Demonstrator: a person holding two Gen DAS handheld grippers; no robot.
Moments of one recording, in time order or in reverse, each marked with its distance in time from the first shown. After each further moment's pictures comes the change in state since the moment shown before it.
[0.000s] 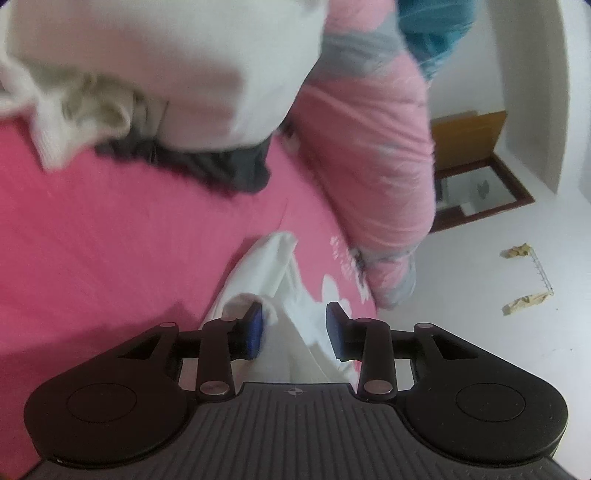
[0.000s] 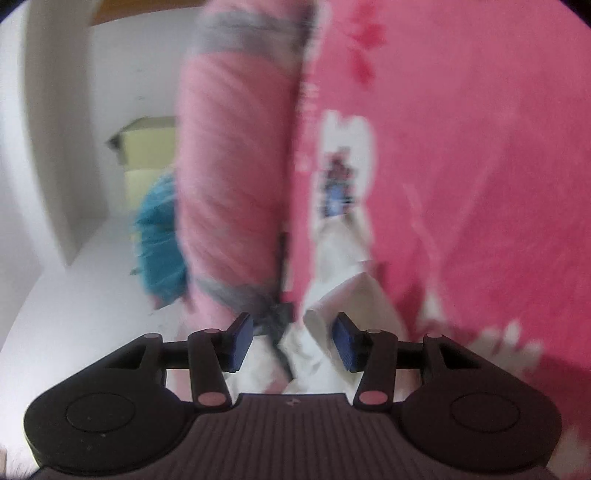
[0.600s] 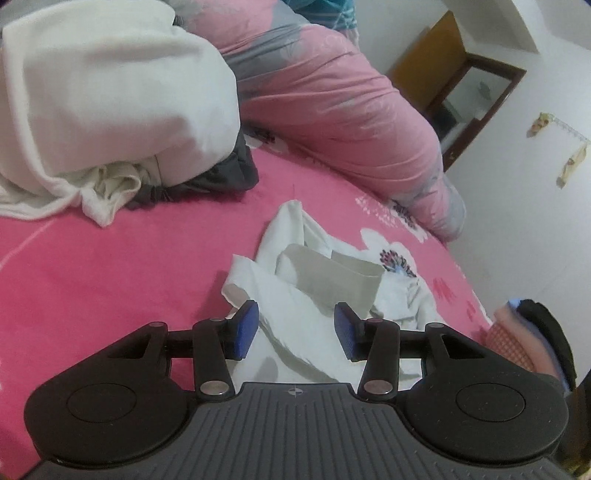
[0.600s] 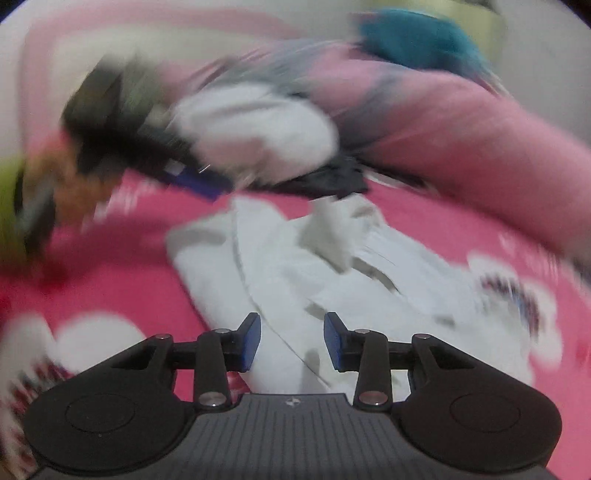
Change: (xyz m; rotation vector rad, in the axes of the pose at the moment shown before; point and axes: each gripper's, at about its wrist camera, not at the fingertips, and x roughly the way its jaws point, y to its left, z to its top) left arm -0.035 -0.045 -0.060 0.490 -0.021 0.233; right arm 0.136 0.110 -0.268 -1.724 0.420 -0.447
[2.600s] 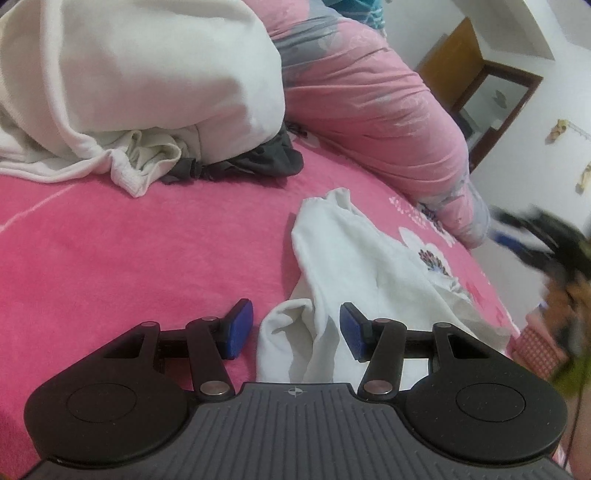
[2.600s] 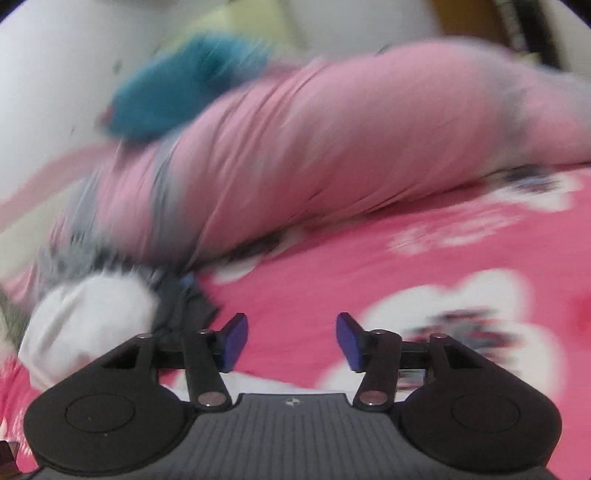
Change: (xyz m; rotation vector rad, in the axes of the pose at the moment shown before) left arm 0.015 0.036 -0.020 -0.026 -0.015 0.056; right arm 0.004 -0.268 -0.003 0.830 -0.195 -0.178
